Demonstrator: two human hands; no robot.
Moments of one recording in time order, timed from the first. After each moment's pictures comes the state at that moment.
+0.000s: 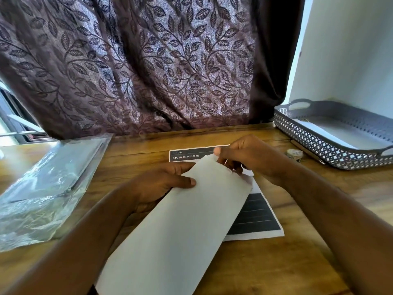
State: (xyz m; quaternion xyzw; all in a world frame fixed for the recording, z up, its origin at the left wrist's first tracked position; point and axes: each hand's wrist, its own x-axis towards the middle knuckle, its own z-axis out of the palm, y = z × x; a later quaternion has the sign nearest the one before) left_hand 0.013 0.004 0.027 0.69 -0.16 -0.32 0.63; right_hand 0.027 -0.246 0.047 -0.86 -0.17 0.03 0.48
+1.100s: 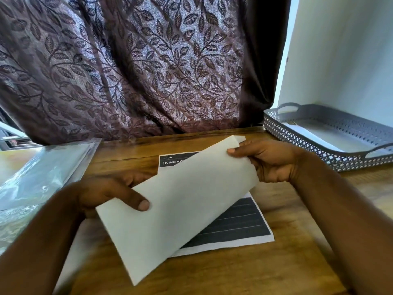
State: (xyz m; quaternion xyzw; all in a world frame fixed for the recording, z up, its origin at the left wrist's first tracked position) left_hand 0.037 0.065 0.024 0.74 -0.20 -0.30 0.56; right_hand 0.035 -0.297 0.056 -0.67 -0.06 0.28 0.69
